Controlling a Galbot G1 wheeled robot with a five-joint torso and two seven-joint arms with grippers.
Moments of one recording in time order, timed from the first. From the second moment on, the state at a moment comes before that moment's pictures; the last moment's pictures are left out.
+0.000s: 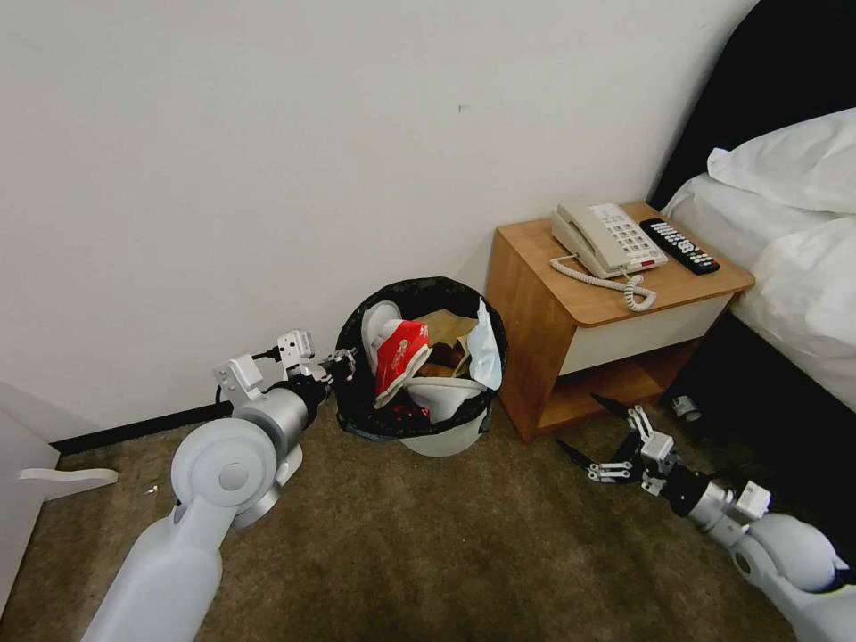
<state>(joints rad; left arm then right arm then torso) 1.05 -1.13 -0.34 -2.15 -1.23 0.55 -0.55 -1.38 0.80 0.47 1.53 0.55 0.49 -0.53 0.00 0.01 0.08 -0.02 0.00</state>
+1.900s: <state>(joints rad) 1.05 -1.13 -0.40 -2.16 -1.23 0.55 -0.55 -1.45 1.14 0.78 1.47 0.47 0.65 -0.19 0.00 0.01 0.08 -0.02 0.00</state>
